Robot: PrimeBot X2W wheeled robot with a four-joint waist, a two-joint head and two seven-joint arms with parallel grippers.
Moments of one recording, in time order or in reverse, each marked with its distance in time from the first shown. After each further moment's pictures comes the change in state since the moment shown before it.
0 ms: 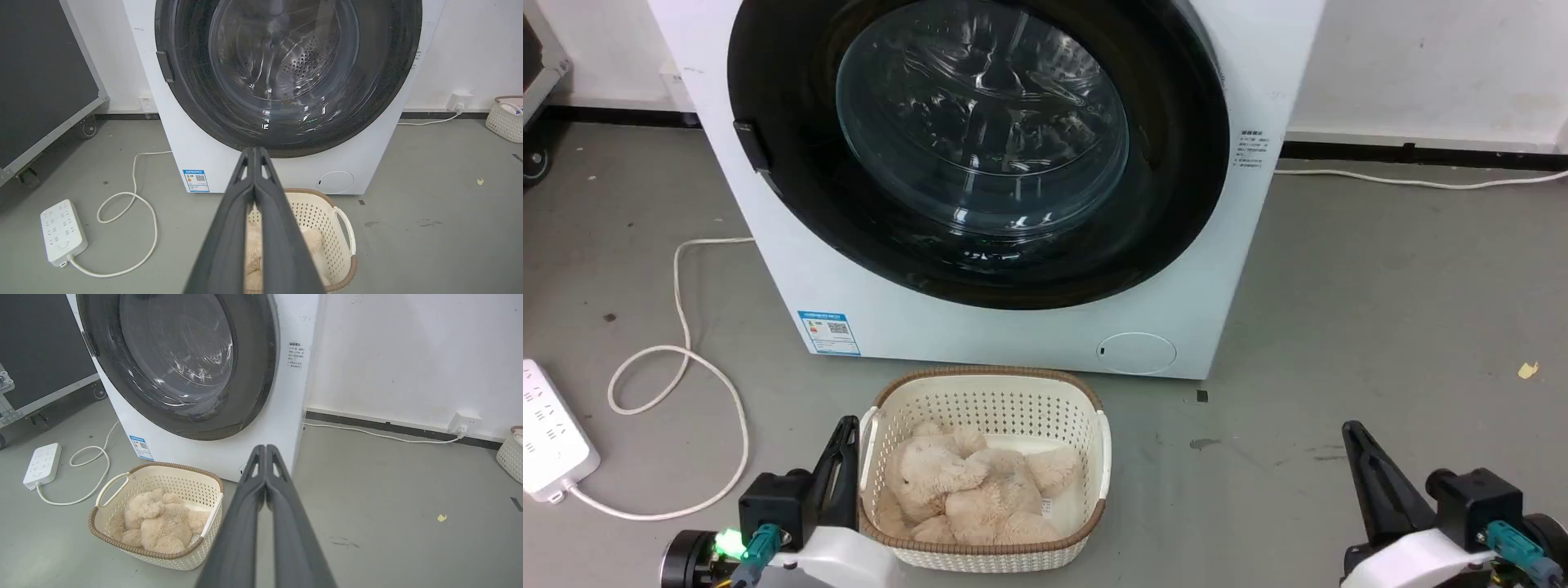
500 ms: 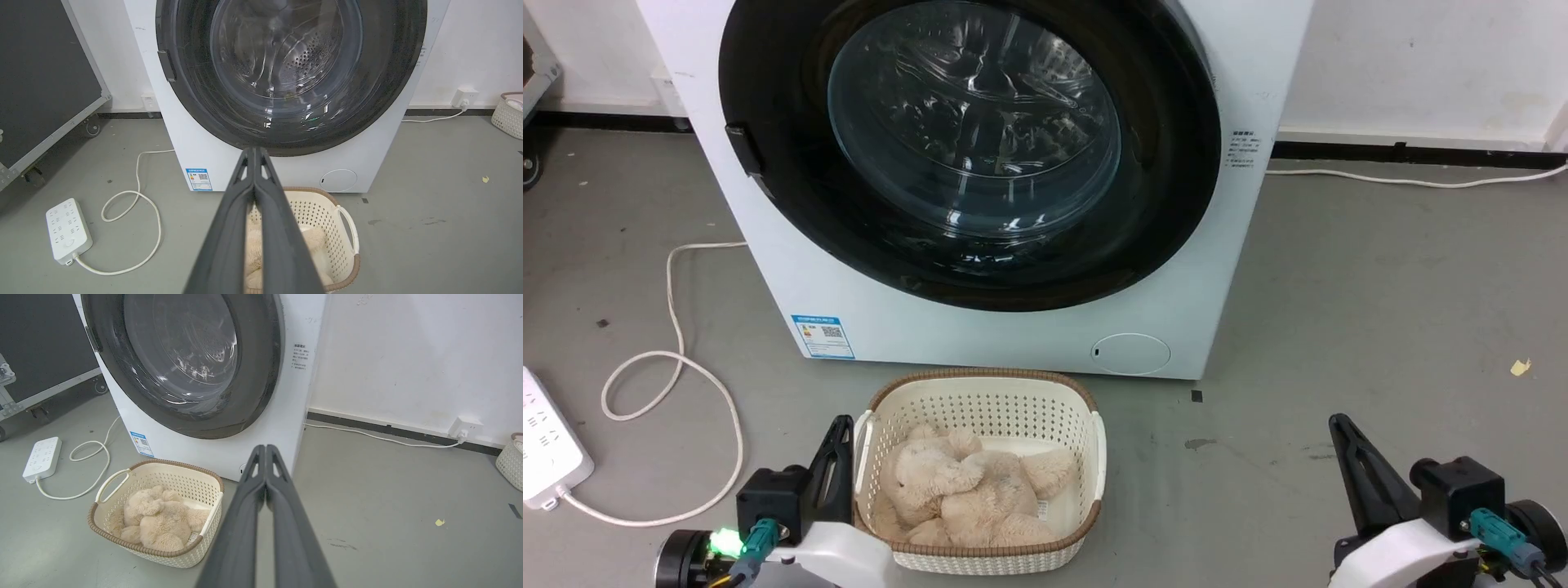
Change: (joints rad) left arm -0.002 0.000 0.007 -0.008 0.013 0.010 0.028; right arm -0.020 0.000 0.020 -0.003 -0.021 0.000 0.028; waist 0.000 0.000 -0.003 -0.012
